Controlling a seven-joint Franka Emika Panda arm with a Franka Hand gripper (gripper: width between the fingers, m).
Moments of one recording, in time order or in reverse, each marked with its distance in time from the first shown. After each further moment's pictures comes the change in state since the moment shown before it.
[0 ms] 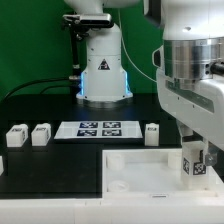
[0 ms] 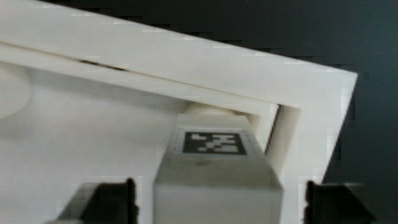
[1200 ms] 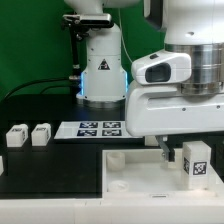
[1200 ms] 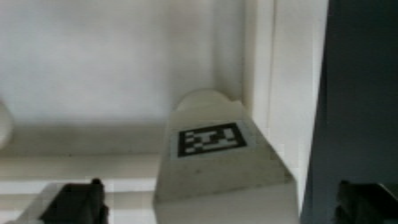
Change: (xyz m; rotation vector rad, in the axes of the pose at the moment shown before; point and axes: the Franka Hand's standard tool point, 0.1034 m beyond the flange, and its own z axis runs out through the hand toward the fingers) arm 0.002 0.000 0.006 -0.027 0.004 -1.334
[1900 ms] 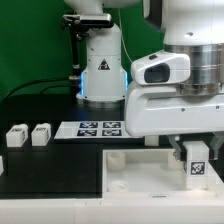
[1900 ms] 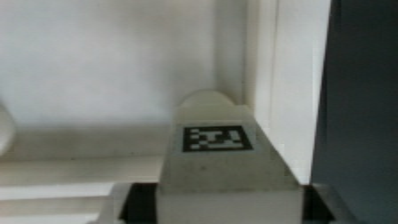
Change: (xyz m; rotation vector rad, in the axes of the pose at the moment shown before) arm 0.000 0.001 0.000 0.000 0.000 0.053
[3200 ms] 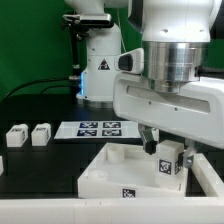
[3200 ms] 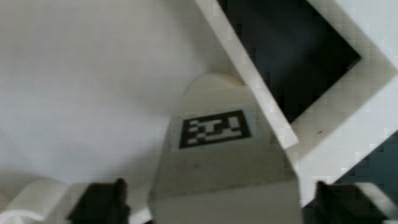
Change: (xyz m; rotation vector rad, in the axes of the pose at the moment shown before) arm -0.004 0.040 -0.001 -0.057 0.093 0.844
